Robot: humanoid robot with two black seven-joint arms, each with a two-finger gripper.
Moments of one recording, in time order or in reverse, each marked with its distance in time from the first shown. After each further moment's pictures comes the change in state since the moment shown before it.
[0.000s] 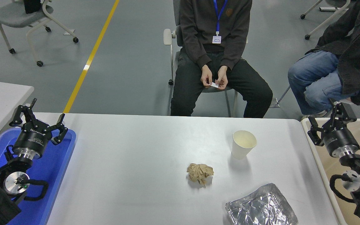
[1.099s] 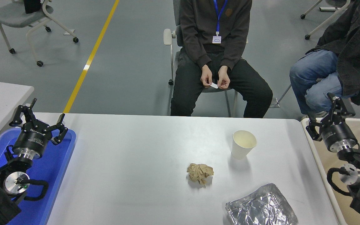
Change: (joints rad) left arm 0.000 0.000 0.000 0.000 0.000 -0.003 0.000; right arm 0.039 0.013 -0.005 -0.017 0.032 0.008 -0.050
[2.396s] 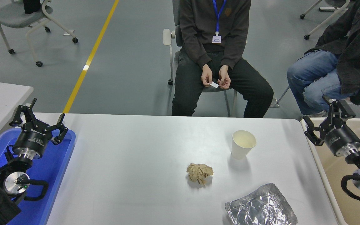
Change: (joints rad) left arm 0.000 0.000 0.000 0.000 0.000 0.001 0.000; right arm -0.041 -0.163 -0.162 0.201 -0.036 0.098 -0.003
